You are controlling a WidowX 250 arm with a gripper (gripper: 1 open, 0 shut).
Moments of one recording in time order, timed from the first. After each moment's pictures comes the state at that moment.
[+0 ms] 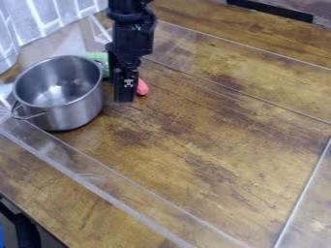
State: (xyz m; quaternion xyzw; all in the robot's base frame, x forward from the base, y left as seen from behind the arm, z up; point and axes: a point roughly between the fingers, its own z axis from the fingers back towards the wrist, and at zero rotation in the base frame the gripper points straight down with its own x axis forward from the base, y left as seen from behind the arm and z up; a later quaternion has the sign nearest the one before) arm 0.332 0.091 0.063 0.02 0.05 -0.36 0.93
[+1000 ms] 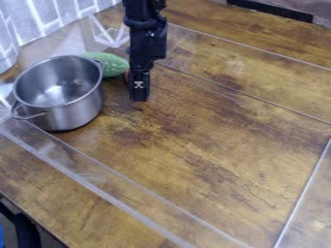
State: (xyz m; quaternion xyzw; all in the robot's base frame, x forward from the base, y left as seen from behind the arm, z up) arm 0.359 0.092 0.048 0.01 0.03 -0.42 0.91
